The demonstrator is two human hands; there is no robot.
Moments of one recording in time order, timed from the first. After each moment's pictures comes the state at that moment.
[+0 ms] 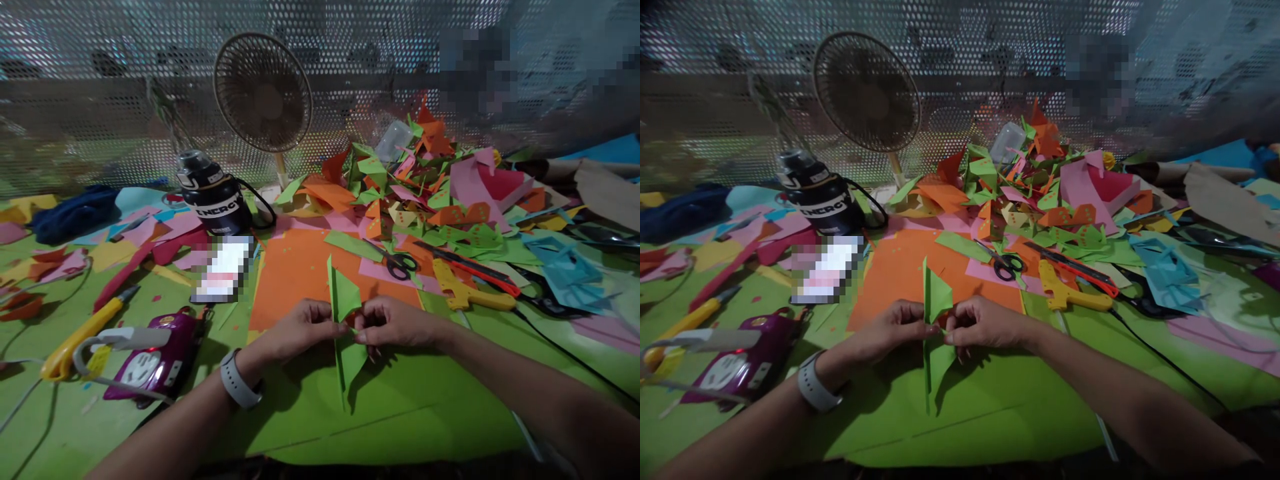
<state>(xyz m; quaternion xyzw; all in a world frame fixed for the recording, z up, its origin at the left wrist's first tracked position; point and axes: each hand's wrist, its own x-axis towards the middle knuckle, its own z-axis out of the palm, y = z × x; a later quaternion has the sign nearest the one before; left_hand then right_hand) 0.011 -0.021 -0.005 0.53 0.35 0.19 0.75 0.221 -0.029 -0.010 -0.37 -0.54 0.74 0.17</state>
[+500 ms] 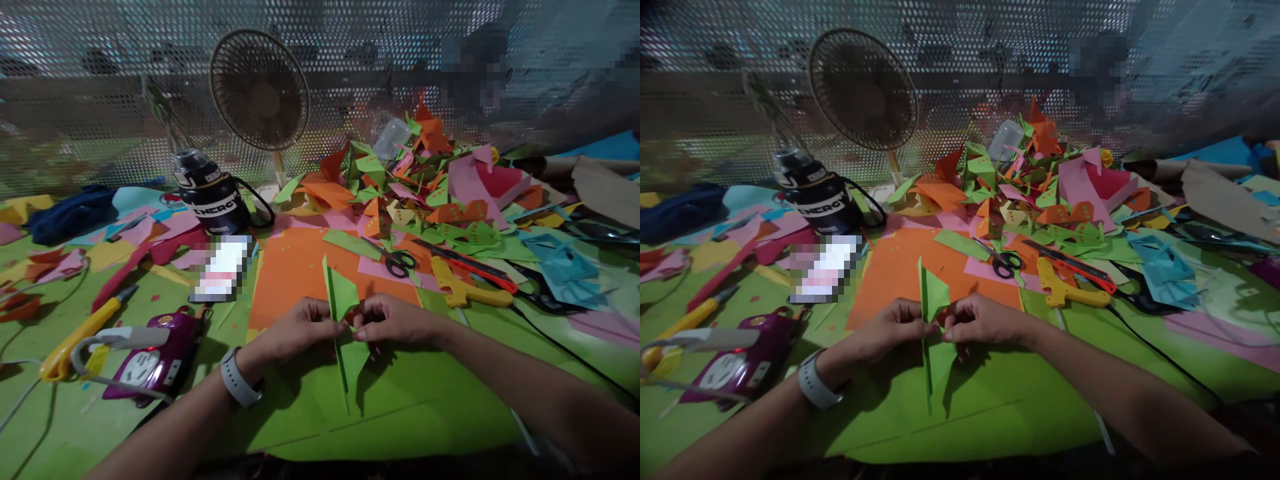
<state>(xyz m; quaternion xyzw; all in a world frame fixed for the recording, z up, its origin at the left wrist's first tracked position) 0.012 -0.022 -0.008 0.52 0.35 0.19 0.76 0.219 -0.029 -0.005 -0.38 -0.53 0.74 0.16</state>
